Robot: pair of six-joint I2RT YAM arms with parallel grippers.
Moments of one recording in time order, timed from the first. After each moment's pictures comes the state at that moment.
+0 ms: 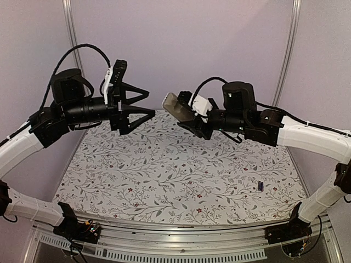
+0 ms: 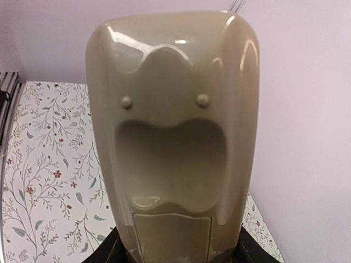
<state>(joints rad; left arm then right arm) -0.78 1.11 1.22 -0.17 0.48 0.04 0.95 1.49 1.31 -0.08 -0.07 -0.46</state>
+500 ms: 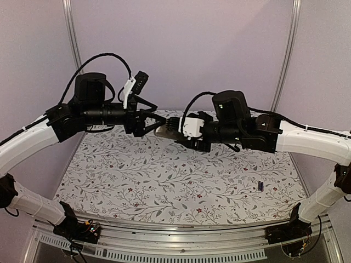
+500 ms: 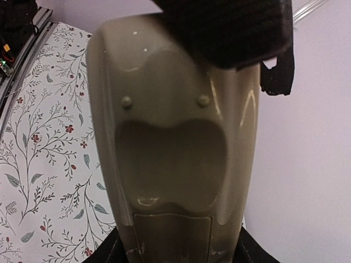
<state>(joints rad) -0.79 1.25 1.25 -0.28 0.39 -0.02 1.04 1.50 1.32 -0.22 0.01 -0.75</state>
